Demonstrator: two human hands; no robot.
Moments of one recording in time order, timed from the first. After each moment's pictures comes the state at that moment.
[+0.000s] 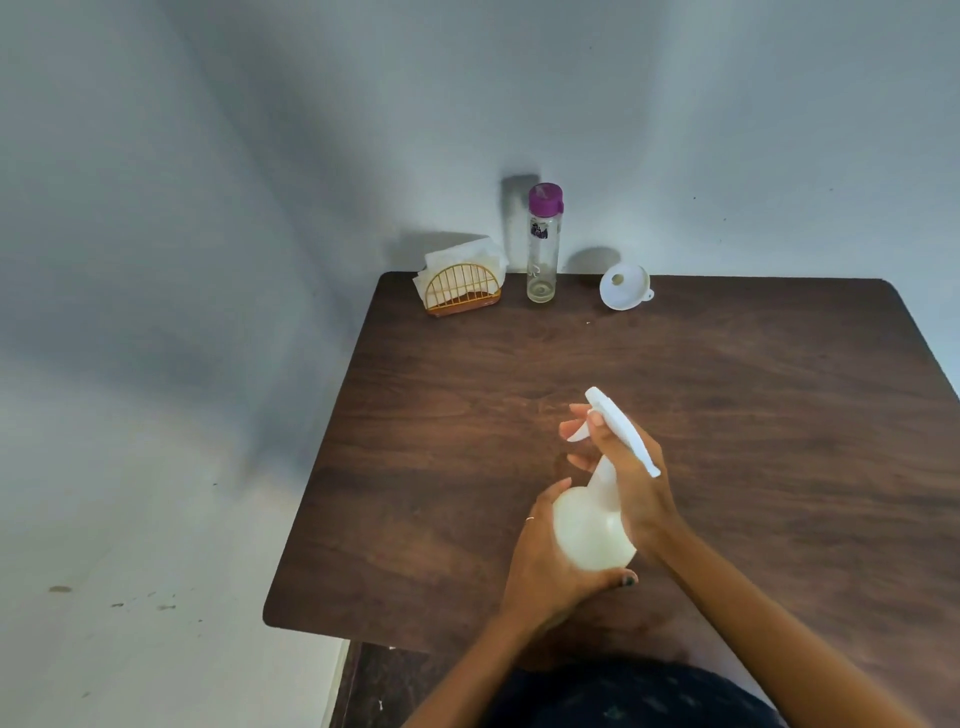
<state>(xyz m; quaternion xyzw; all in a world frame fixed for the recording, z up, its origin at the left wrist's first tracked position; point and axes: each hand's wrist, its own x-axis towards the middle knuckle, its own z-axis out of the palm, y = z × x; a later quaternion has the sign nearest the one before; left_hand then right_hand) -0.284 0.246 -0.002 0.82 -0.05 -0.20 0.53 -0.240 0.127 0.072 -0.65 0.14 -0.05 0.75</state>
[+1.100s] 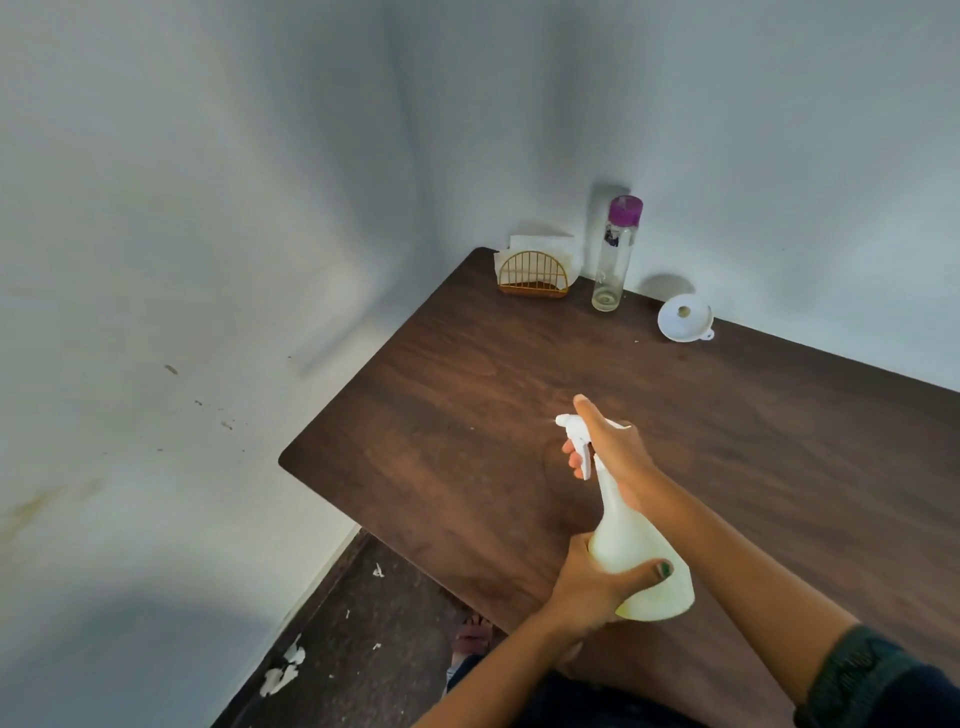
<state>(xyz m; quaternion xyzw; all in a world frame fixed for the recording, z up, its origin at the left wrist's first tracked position) -0.344 0.101 0.002 0.64 0.21 -0.24 0.70 -0.221 0.058 0.077 -0.74 0.12 0.26 0.61</state>
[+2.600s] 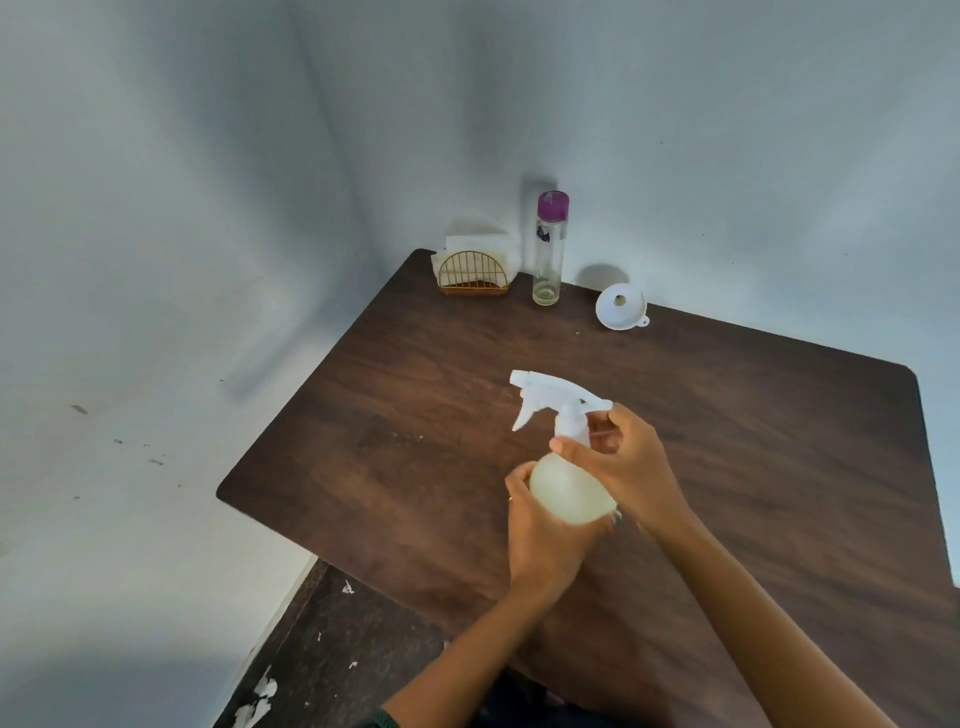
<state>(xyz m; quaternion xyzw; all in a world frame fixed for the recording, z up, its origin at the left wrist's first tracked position) -0.309 0.091 0.032 0.79 0.20 -0.03 0.57 -0.251 0.001 0.101 -0.84 0.04 0.07 0.54</state>
